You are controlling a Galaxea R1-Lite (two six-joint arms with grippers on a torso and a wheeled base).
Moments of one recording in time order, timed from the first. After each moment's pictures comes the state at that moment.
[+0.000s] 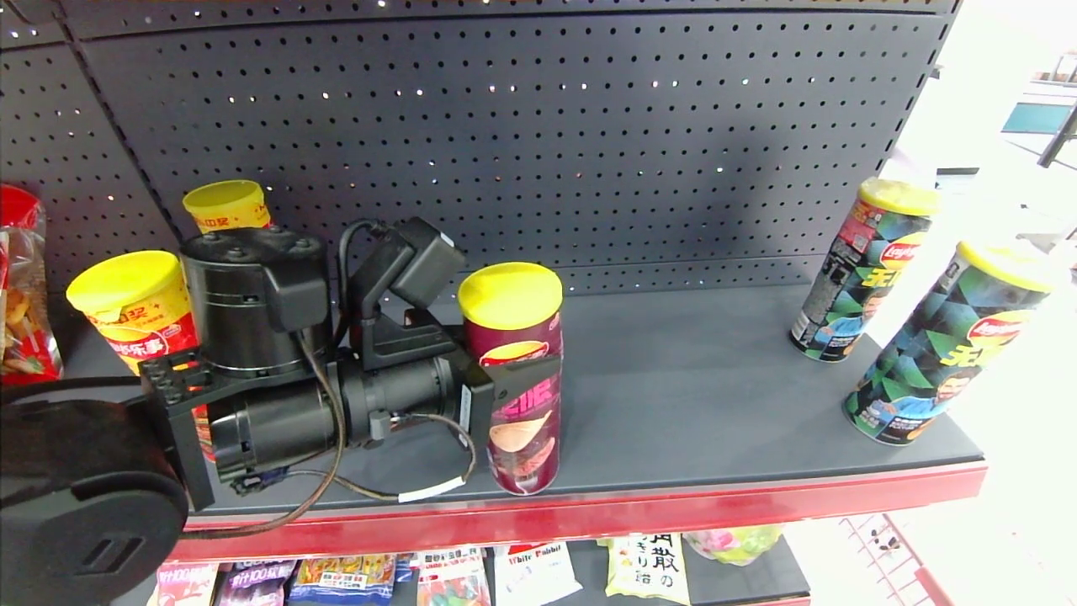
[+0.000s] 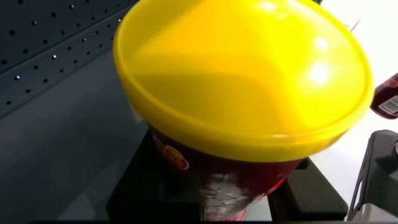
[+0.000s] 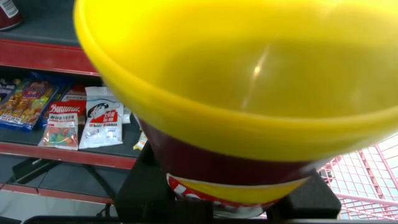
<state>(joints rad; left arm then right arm) -0.66 1.64 -0.74 -0.71 -0.30 0.02 0.33 0.11 -0.22 0.23 -0.18 -0.06</state>
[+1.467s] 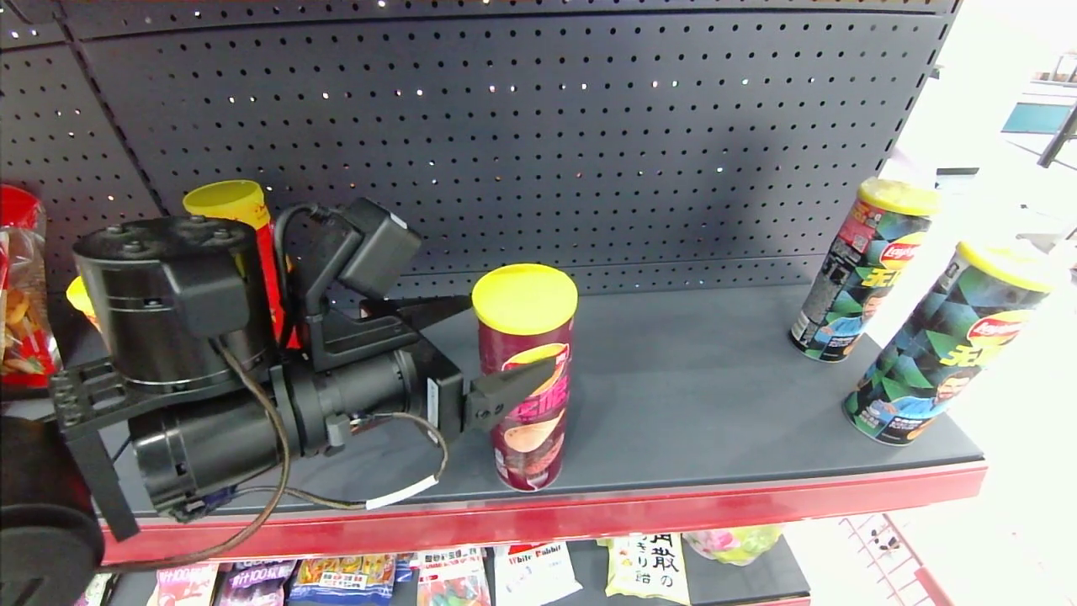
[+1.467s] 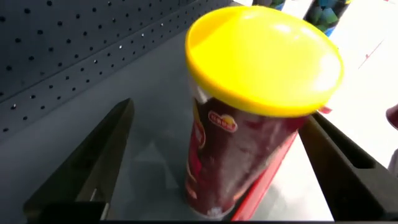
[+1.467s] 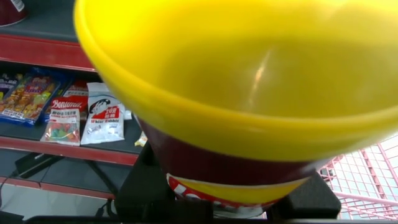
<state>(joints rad) -0.67 1.54 -0.70 -0.68 -0.18 0.02 0.33 0.13 -0.22 0.22 -0.17 -0.06</state>
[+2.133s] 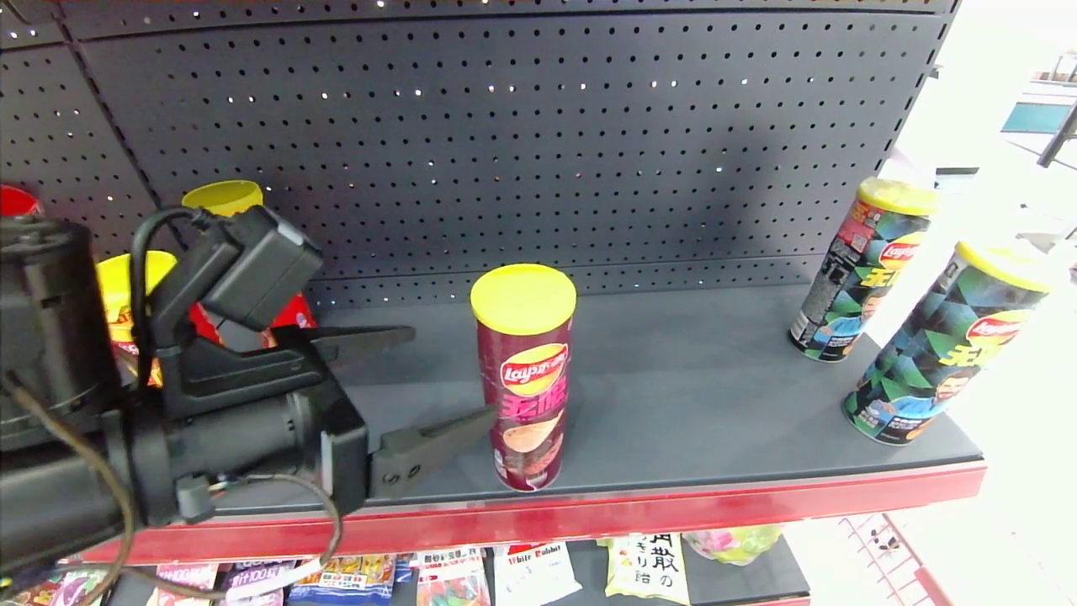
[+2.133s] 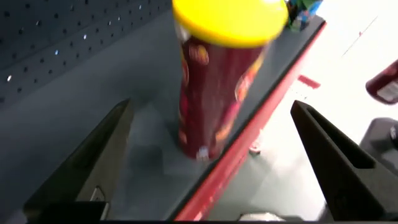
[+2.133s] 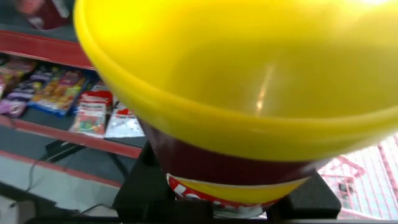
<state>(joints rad) -0.67 1.30 -0.67 -0.38 -0.17 0.02 0.34 0.22 -0.28 0.22 -0.07 -0.06</state>
